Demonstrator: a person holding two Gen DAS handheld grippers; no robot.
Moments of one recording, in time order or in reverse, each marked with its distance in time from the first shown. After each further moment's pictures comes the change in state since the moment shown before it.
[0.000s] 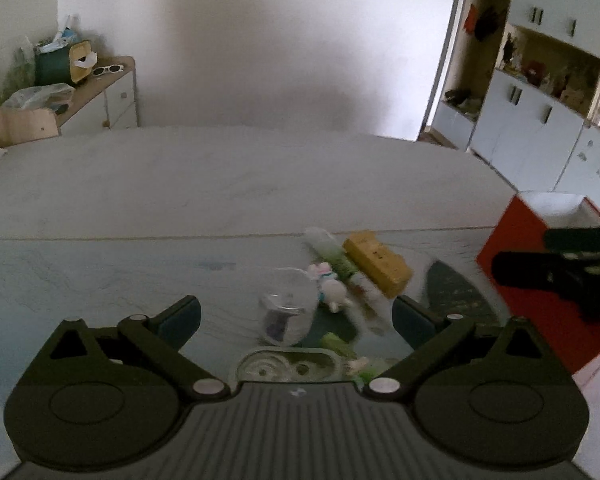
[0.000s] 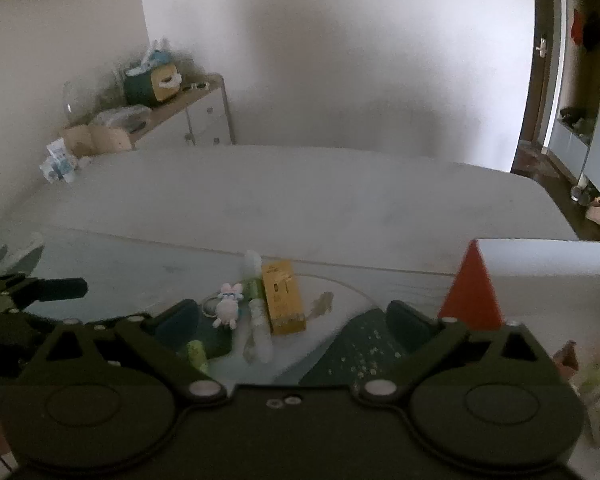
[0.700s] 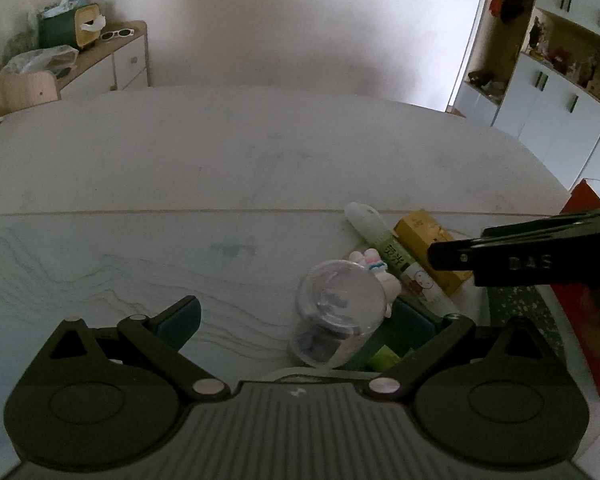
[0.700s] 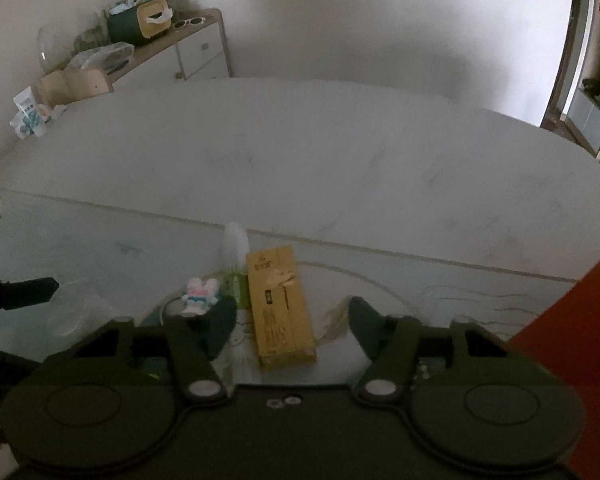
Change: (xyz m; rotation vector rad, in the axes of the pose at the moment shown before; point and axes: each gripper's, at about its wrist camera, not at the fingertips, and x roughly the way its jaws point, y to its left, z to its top) left arm 0.064 0.022 -0.001 -0.035 0.078 0.026; right arm 0.106 0.002 0.009 -0.019 0.179 0.010
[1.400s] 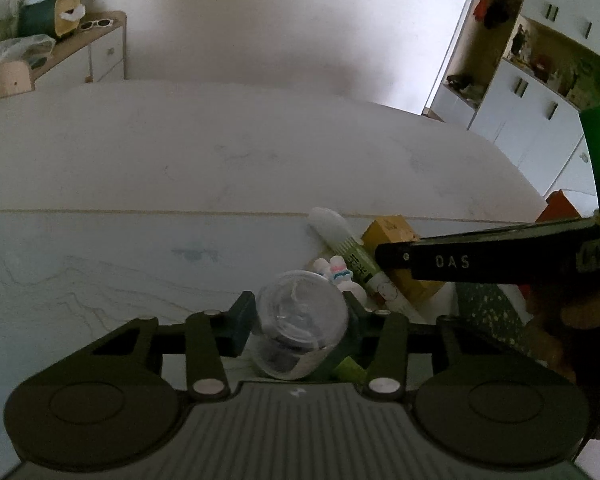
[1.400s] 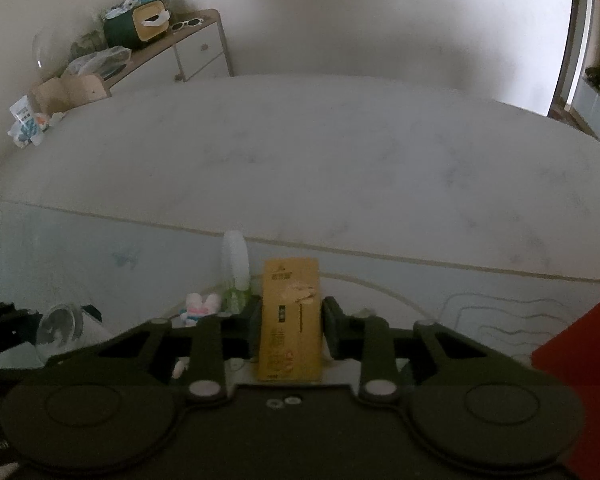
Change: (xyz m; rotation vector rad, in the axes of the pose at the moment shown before) left arm 0.005 -0.007 0.006 -0.026 0.013 -0.089; right arm 0.011 -0.003 0.004 0.028 -0.007 0.019
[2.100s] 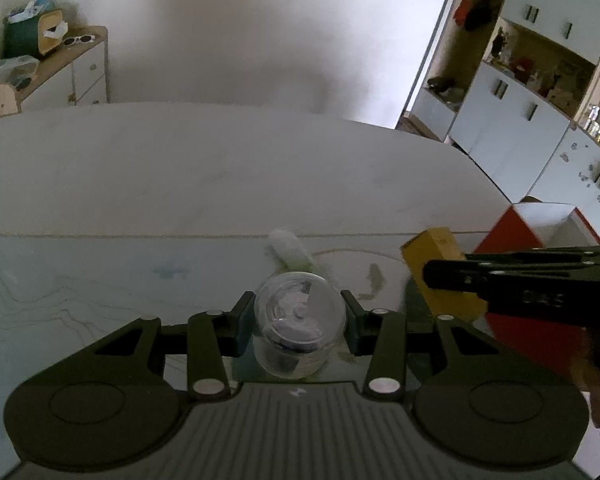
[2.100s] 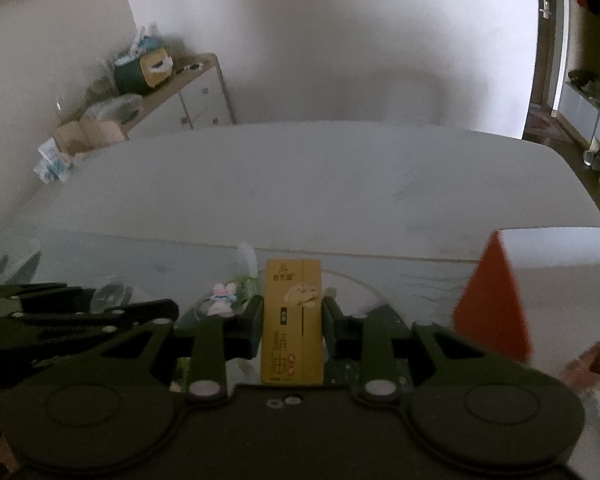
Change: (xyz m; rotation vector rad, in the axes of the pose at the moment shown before) left arm -0.033 -0.024 0.016 0.026 -0.010 -0.049; right arm -0.102 -0.016 -0.014 0.062 -0.093 0.026
